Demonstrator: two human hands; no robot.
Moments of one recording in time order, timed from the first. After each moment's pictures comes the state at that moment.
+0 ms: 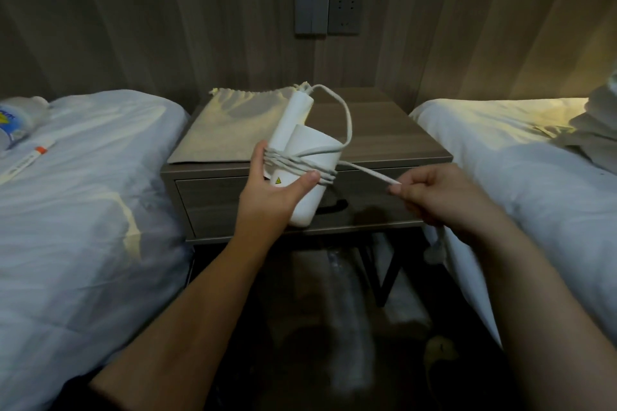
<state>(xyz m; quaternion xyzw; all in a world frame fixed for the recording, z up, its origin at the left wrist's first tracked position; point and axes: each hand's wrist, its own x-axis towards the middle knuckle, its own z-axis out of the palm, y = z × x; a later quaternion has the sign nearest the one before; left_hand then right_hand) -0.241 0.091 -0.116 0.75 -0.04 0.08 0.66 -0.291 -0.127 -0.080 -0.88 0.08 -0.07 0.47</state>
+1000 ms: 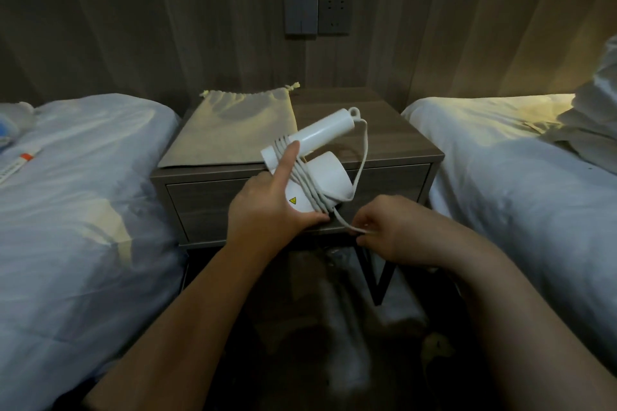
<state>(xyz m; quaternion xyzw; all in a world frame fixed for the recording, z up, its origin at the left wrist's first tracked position) -0.240 0.094 -0.125 0.93 -0.18 0.19 0.24 -0.315 -0.082 -0.070 -0.98 -0.07 0.08 0.17</state>
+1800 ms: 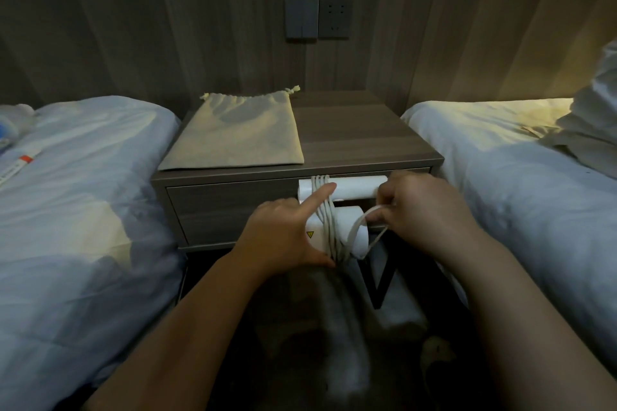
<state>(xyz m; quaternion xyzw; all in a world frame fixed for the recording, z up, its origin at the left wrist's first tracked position) -0.237 0.094 -0.147 0.93 -0.33 0.13 0.12 -0.310 -0.099 -0.070 -0.99 -0.01 -0.15 0.06</state>
